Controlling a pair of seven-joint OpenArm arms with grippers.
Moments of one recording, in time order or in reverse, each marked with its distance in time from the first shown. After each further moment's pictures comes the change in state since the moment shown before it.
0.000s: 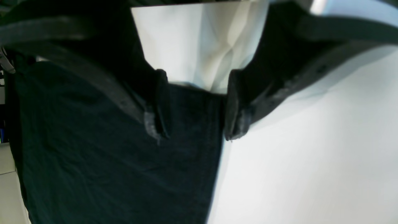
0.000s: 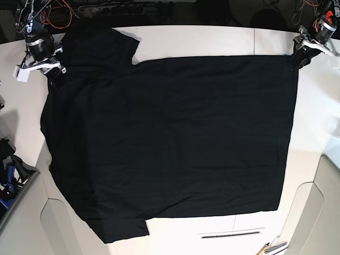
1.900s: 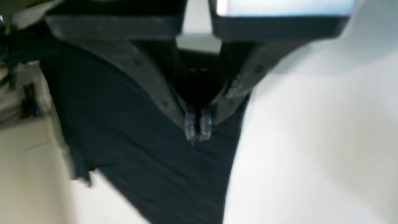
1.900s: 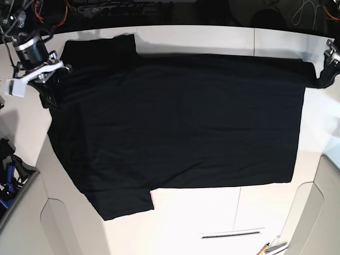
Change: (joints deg) left arm -5.5 -3.2 -9.7 5.0 -8.5 0.1 8.6; right arm -4.4 0.2 -3.8 28.5 -7.9 -1.8 -5.5
